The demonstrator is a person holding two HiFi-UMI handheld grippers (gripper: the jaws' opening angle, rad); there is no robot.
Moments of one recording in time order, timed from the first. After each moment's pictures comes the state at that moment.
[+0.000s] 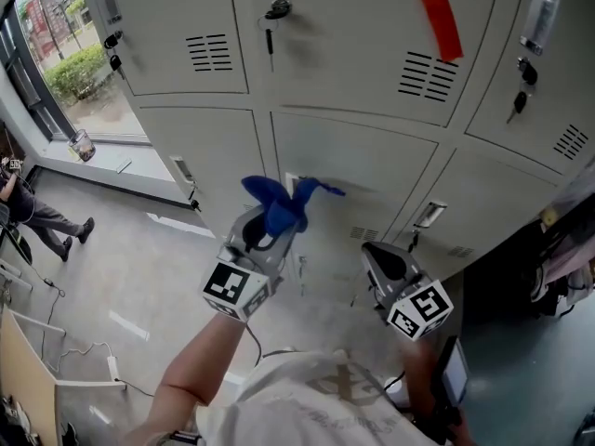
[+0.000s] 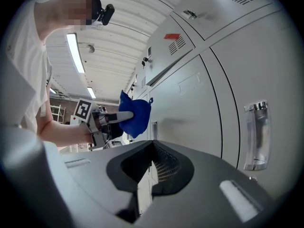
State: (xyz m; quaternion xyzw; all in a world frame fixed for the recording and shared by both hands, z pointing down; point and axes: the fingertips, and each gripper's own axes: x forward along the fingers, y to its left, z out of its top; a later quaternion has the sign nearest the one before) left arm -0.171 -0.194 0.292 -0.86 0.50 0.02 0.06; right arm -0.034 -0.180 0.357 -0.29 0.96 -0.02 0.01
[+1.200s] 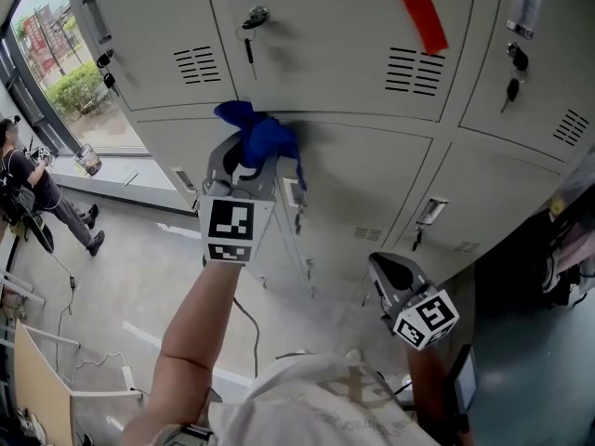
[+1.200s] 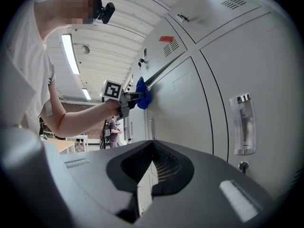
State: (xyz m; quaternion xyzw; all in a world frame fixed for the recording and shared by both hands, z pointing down) left arm -0.210 -0.272 0.184 -0.76 0.60 -0.09 0.23; right arm -0.019 -0.168 0.371 -0.31 0.95 -0.04 0.02
